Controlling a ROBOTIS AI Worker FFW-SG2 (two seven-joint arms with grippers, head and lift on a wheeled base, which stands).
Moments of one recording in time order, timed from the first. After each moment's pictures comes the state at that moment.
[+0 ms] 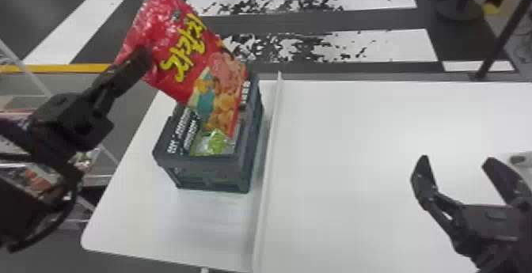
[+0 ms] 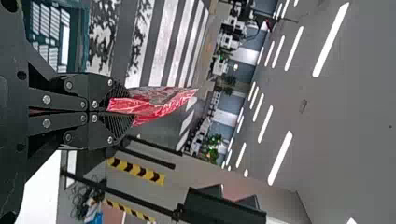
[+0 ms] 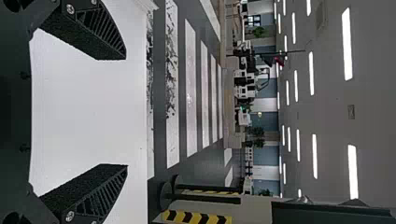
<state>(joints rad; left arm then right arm) 0.39 0.11 0.60 -2.58 0.75 0.84 -0.34 0.69 -0.12 0.12 -2.18 -0.07 0.06 -0.15</state>
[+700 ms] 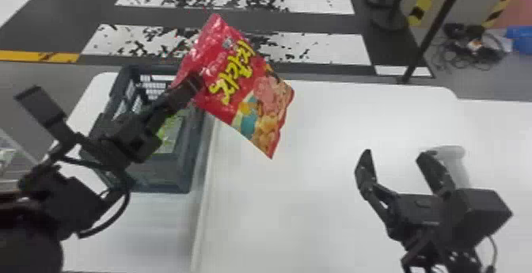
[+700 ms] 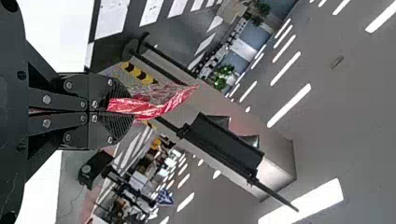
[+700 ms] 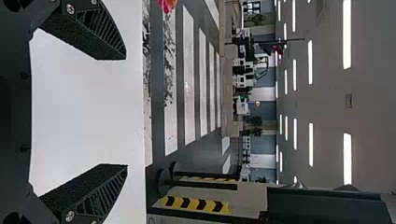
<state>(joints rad) 0.30 0.10 0.17 -2.11 0.71 0.54 -0.53 0.70 -0.12 0.09 -2.20 -0.07 0.06 -0.18</state>
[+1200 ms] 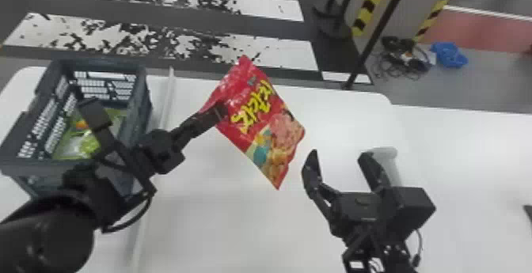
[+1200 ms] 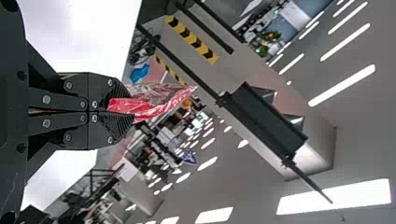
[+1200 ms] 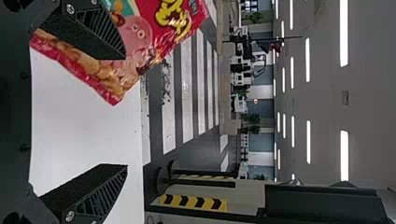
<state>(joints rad) 0.11 0.05 -0.10 -1.71 0.66 0.46 -0.62 0.71 -0.11 0.09 -2.21 -0.07 0.05 -0.19</state>
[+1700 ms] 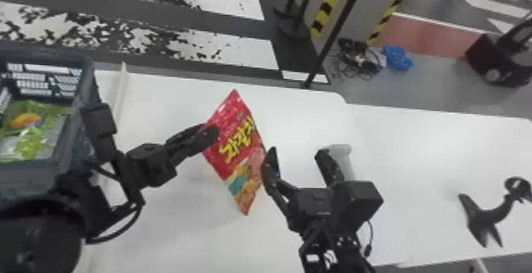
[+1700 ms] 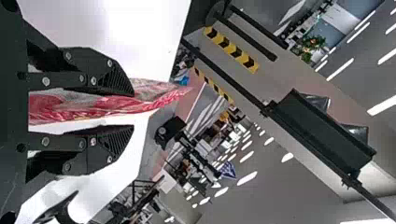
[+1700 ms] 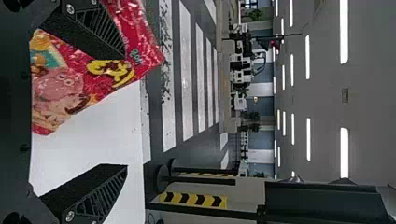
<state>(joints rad) 0.06 0.04 -0.24 -1.63 0.57 0.47 -0.49 0.71 -0.11 0.09 -2.20 -0.07 0.05 -0.19</state>
